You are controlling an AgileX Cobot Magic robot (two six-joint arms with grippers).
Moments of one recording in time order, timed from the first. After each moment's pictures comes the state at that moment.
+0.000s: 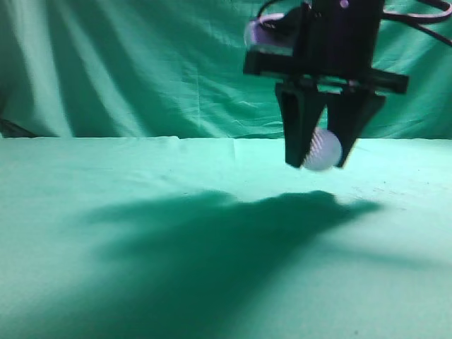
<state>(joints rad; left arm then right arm) -0.12 0.96 -0.93 -0.66 0.74 0.74 0.55 1.90 -1.27 0.10 0.91 -0.05</state>
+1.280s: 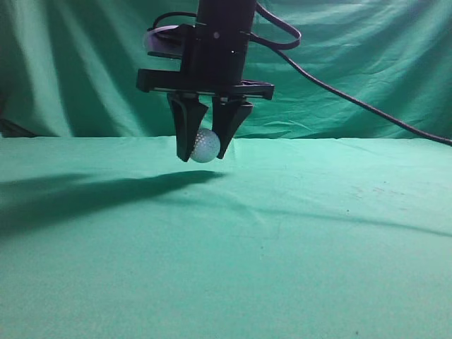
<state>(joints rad) -0.12 0.44 -0.55 -0.17 0.59 0.32 0.67 2.26 -1.90 0.05 1.03 -0.10</state>
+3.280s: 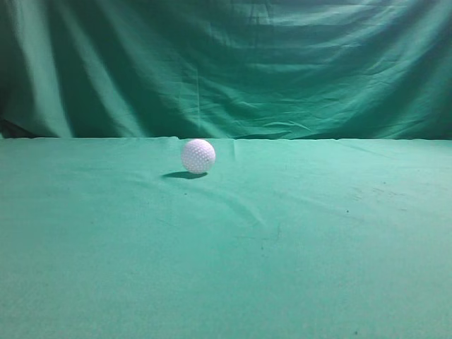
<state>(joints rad) -0.26 0.36 -0.46 -0.22 0.57 0.32 0.67 1.54 -1.88 -0.07 1.26 0.00</state>
